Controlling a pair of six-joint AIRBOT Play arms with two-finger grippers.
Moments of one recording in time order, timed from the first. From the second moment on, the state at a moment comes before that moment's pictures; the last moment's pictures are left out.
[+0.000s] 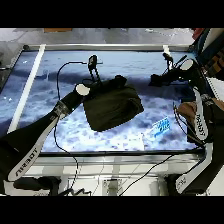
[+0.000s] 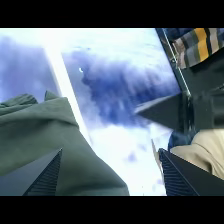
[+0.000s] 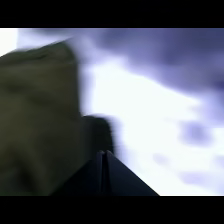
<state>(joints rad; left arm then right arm) -0.53 -1.58 1.38 0.45 -0.34 -1.14 -0.08 -1.88 1.85 -0.93 1.28 1.22</state>
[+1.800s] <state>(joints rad) -0.41 -1.47 1.38 0.93 -0.50 -1.14 0.12 -2.16 1.90 -0.61 1.33 1.35</state>
